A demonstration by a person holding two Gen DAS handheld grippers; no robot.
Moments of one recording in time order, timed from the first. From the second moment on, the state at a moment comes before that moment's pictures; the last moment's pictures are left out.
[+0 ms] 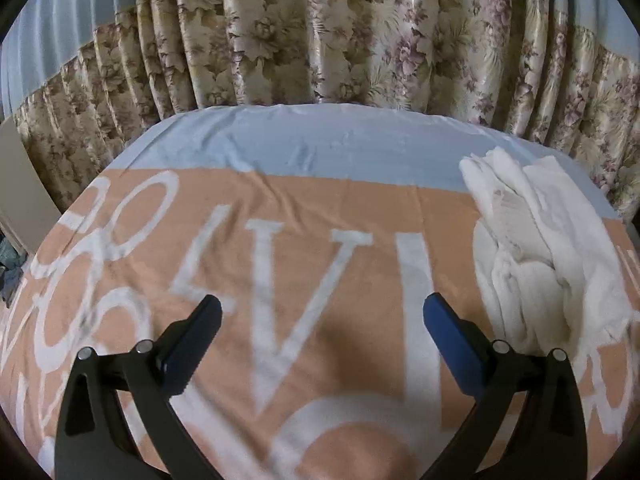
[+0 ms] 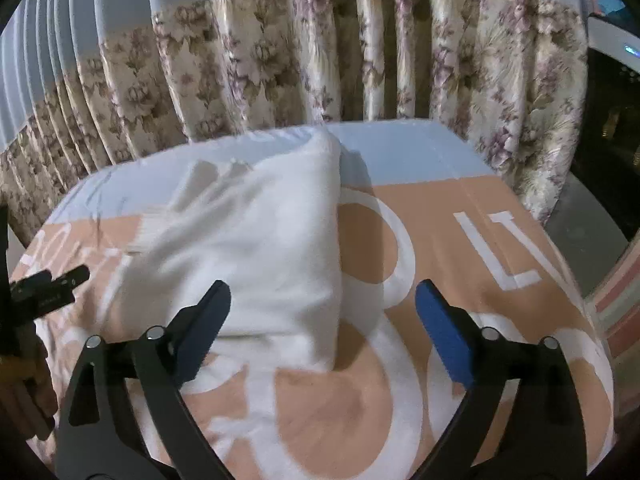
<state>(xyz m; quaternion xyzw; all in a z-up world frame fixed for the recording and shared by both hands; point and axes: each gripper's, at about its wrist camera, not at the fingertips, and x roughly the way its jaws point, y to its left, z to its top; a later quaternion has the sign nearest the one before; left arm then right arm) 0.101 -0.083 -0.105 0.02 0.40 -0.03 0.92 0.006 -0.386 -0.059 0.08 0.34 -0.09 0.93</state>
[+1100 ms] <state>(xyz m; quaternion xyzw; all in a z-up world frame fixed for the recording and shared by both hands) -0.022 -0.006 -0.024 0.02 0.30 -0.02 0.95 -0.081 -0.282 0.006 0.03 0.30 -0.07 0.95</state>
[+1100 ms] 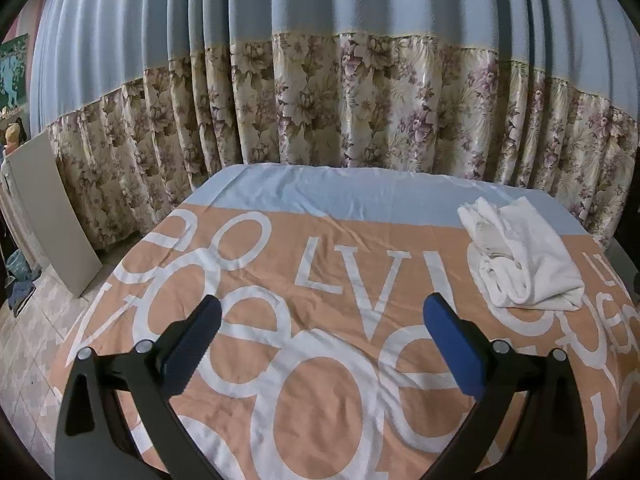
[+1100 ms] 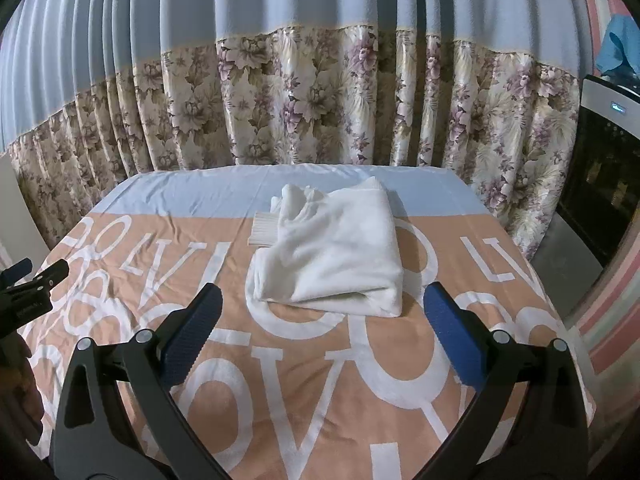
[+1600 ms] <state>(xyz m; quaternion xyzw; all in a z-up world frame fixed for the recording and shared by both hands) -0.032 -0.013 -0.017 0.03 0.31 -0.04 0.95 -0.099 -0.277 0.014 0.03 0.29 -0.07 0.95</state>
